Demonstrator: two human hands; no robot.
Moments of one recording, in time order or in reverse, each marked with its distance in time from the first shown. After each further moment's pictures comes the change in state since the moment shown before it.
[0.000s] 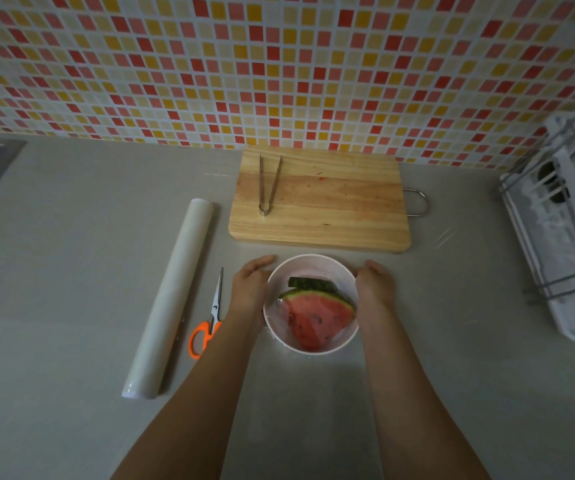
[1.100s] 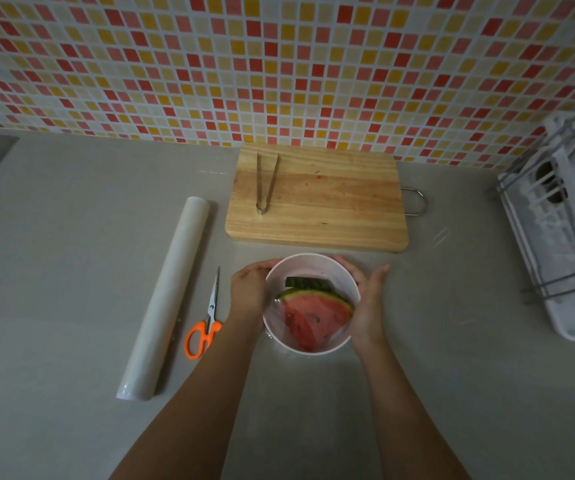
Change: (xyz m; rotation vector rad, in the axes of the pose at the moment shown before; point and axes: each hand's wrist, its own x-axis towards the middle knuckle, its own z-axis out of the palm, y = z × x) left_hand 0.005 -0.008 0.006 0.008 0.010 0.044; right_hand -0.036 0.029 -0.004 0.498 -0.464 -0.242
